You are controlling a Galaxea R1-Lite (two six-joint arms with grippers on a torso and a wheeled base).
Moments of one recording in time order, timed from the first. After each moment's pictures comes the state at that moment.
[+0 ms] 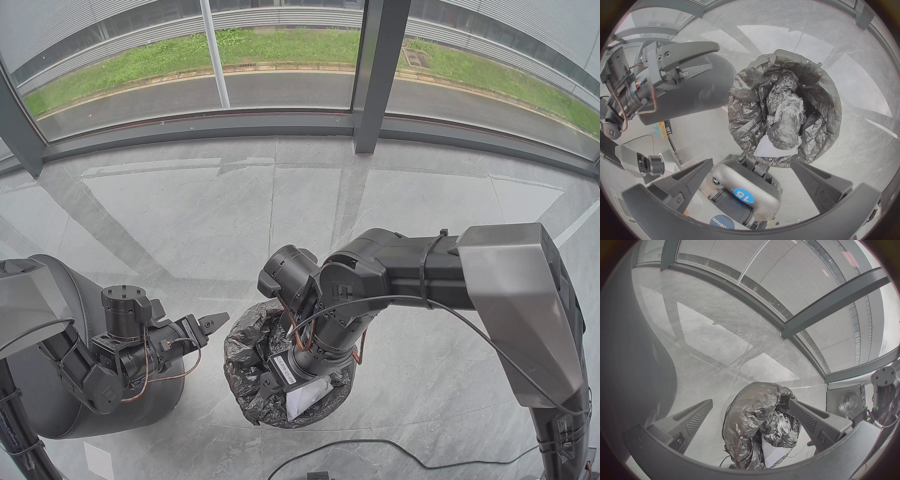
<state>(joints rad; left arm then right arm) -0.28 2.00 -0.49 -1.09 -0.14 -0.61 0.84 2.39 -2.00 0.85 0.12 0.28</state>
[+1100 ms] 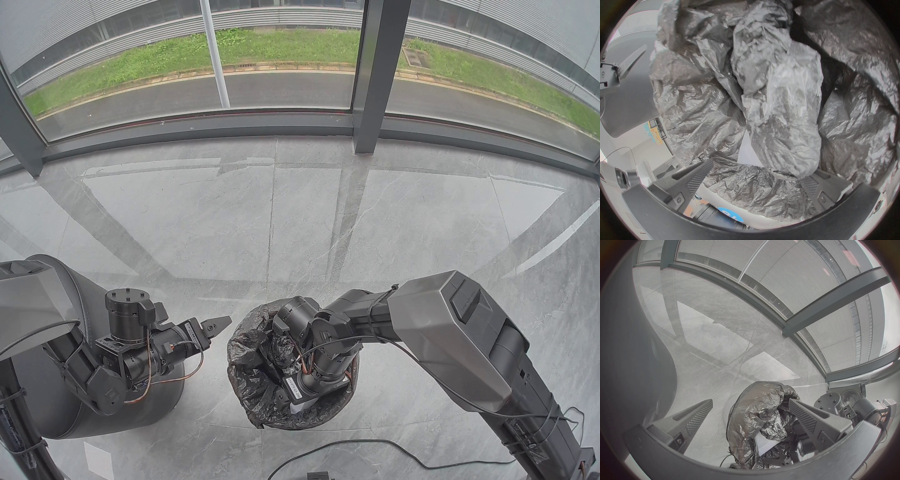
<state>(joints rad) -0.29 2.02 -0.49 -1.10 -0.14 -0.61 0.76 2.65 -2.00 0.68 0.12 0.29</state>
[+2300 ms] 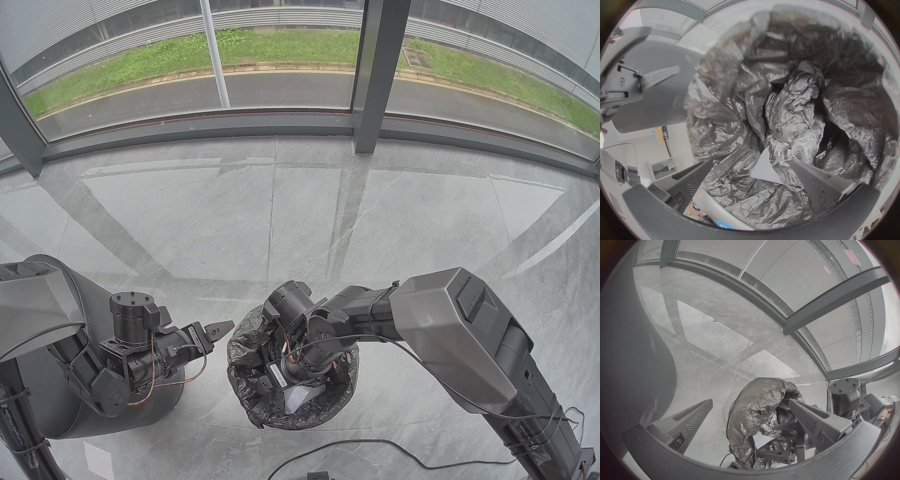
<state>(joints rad) -0.30 2.04 -0.49 -1.11 -0.14 -0.61 0.78 2.62 -2.00 0.51 0.12 0.20</state>
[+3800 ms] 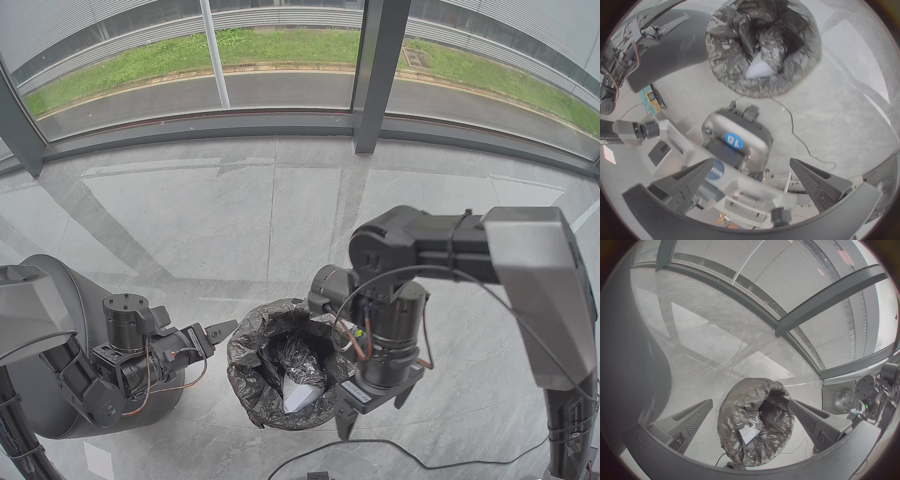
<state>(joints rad) -0.33 1.98 -0.42 -1.17 -0.14 -0.61 0.77 2.34 -2.00 1.39 0.19 0.19</state>
